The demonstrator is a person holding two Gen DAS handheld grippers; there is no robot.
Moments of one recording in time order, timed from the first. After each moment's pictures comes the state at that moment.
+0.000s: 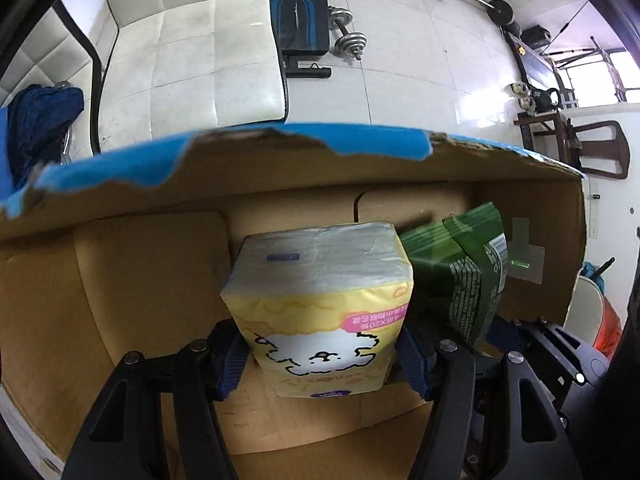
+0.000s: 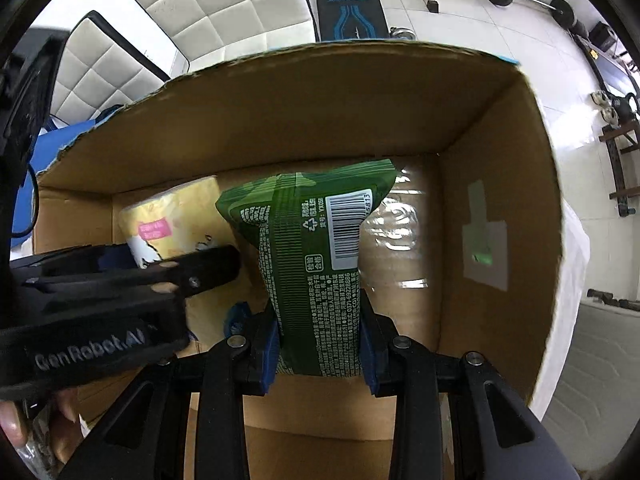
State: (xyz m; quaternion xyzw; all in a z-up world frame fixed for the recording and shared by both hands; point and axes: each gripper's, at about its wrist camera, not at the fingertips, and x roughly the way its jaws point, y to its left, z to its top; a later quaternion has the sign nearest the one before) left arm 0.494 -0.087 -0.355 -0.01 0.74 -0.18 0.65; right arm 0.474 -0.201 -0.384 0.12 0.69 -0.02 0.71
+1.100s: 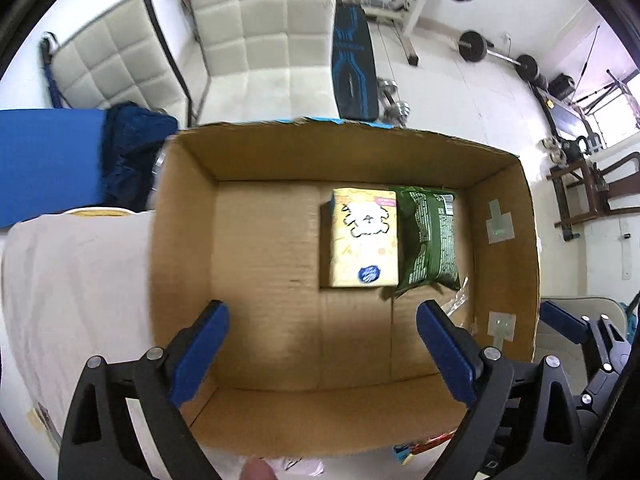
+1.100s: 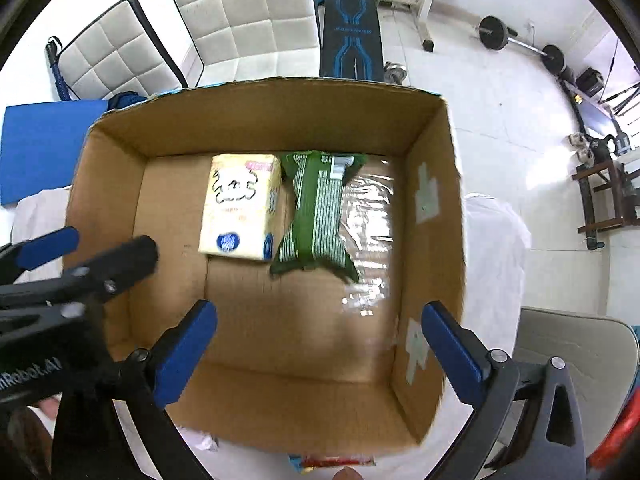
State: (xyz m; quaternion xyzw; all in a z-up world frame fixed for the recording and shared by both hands) left arm 0.405 -0.023 -0.261 0.02 0.64 -0.09 0.76; right arm 0.361 -0.167 -0.267 0.04 0.66 -0.03 0.75
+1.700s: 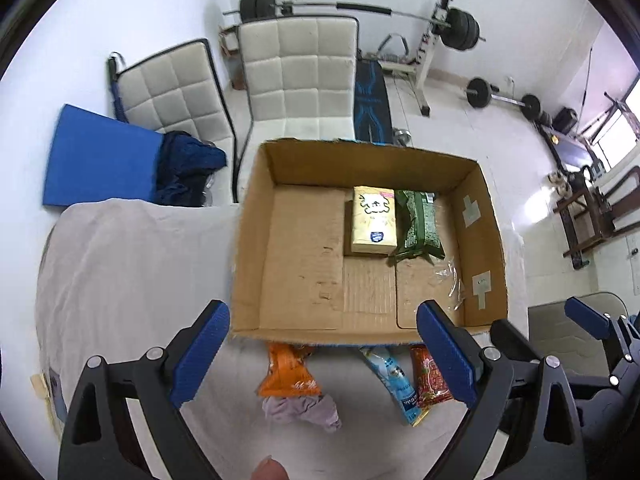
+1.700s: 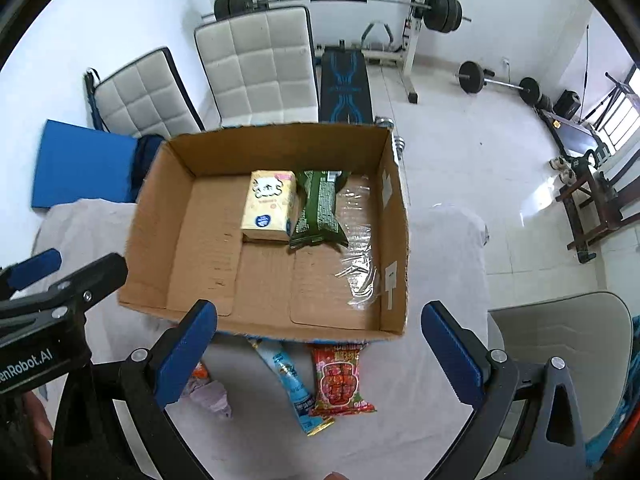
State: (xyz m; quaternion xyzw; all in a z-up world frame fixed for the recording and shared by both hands) left arm 0.282 0.008 -0.166 0.02 0.55 -0.06 0.83; right arm 0.266 -0.159 -0.177 0.05 0.56 -0.04 0.82
